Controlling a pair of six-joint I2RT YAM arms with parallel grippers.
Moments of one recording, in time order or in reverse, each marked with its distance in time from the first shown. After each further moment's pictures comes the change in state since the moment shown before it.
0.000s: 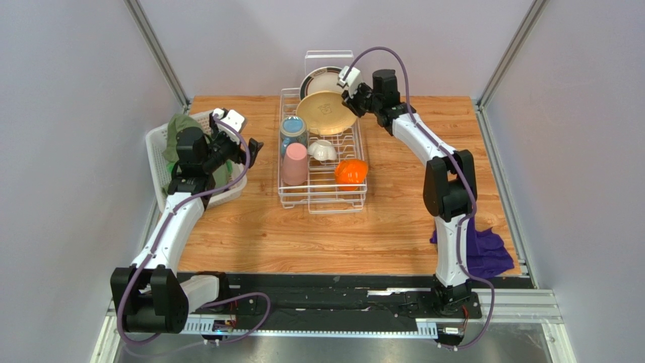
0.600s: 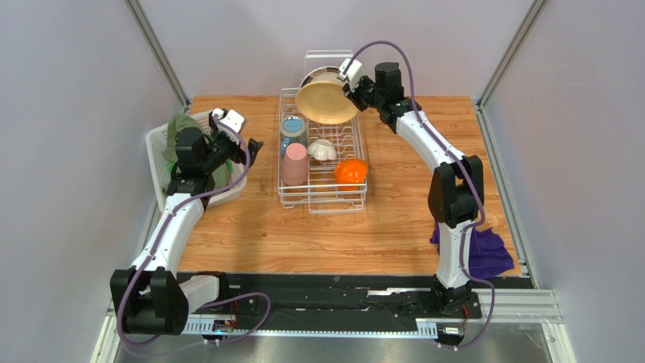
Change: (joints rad) left arm 0.000 -0.009 0.000 0.008 0.007 0.009; right arm 0.013 -0.086 0.002 -0.058 0.050 -0.025
